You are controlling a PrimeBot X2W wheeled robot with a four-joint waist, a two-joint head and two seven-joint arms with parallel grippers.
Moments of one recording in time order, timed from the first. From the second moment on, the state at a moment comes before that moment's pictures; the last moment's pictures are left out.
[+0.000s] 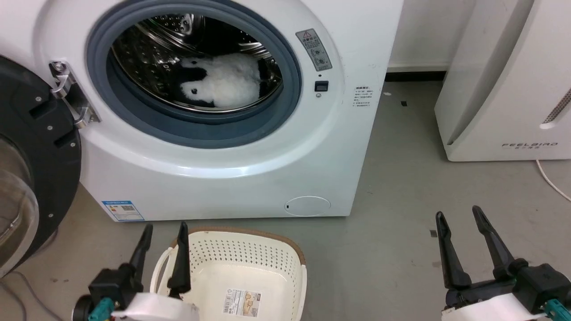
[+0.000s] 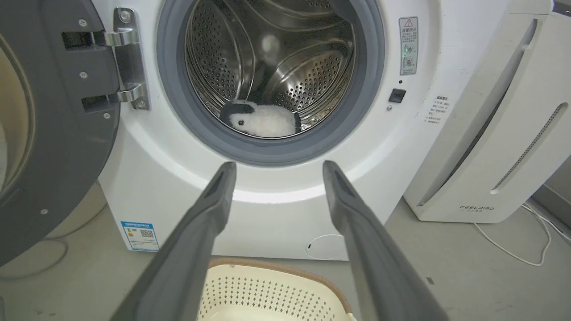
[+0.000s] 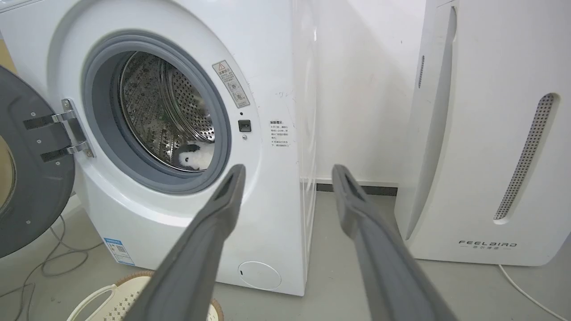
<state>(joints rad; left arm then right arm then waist) -0.01 0.12 -0.05 0.14 -0.28 -0.03 -0.26 0.04 -0.05 0.00 -0.02 0.11 0.13 -0.26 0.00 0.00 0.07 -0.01</state>
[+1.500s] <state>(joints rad) 0.02 0.08 -0.03 0.14 -0.18 -0.05 -0.21 0.04 -0.05 0.00 -0.01 0.10 0.13 -0.21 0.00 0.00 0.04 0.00</state>
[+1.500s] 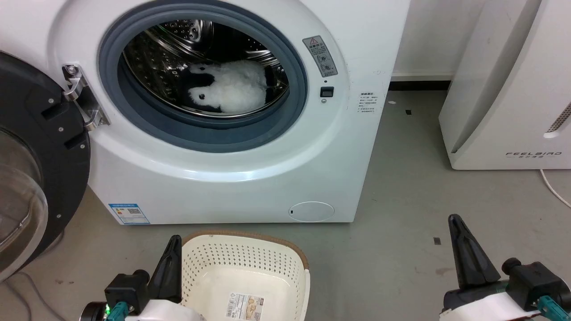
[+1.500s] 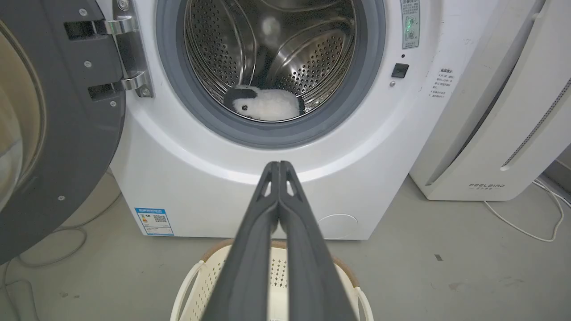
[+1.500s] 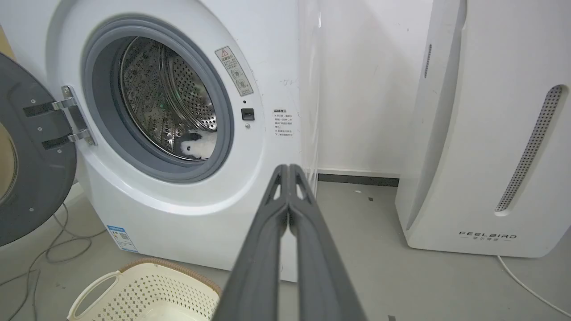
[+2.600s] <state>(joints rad) 0.02 0.07 -0.02 0.10 -0.12 -0.03 -0.14 0.04 -0.05 0.00 -0.01 0.07 0.13 -0.14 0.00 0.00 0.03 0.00</state>
